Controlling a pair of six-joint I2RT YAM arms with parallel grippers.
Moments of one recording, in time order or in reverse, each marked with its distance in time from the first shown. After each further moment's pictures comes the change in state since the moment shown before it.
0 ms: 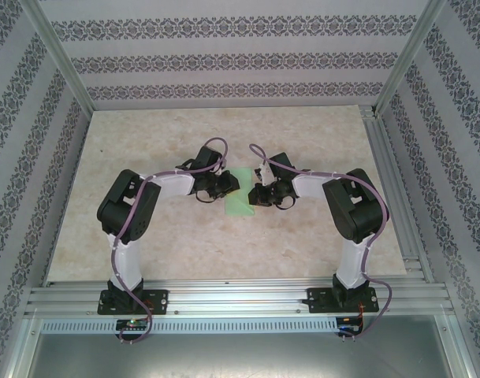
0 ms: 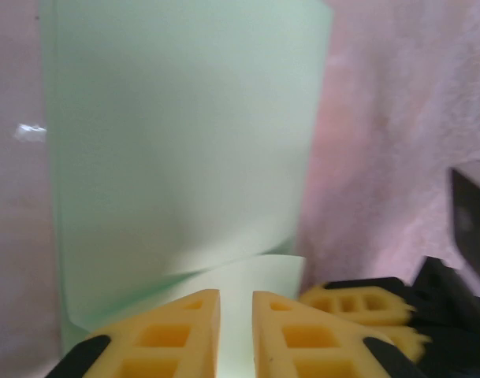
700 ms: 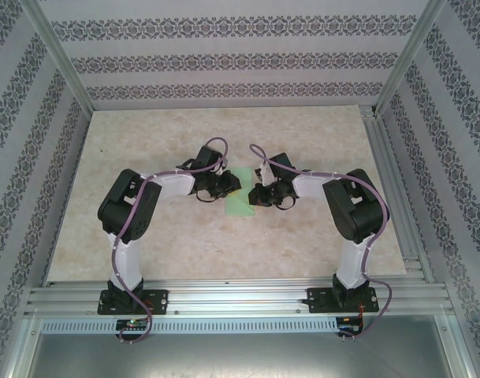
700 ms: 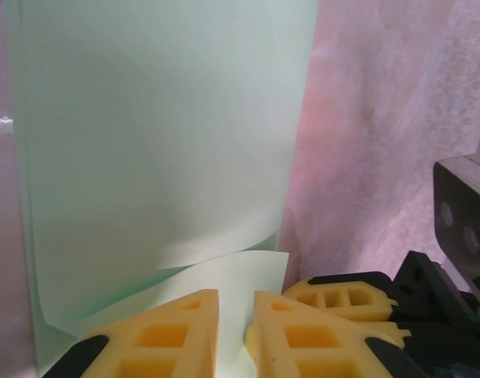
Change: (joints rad) left arm 0.000 0.029 0.010 0.011 0.021 -0.002; right arm 0.000 -0.003 -0.004 0.004 0.000 0.000
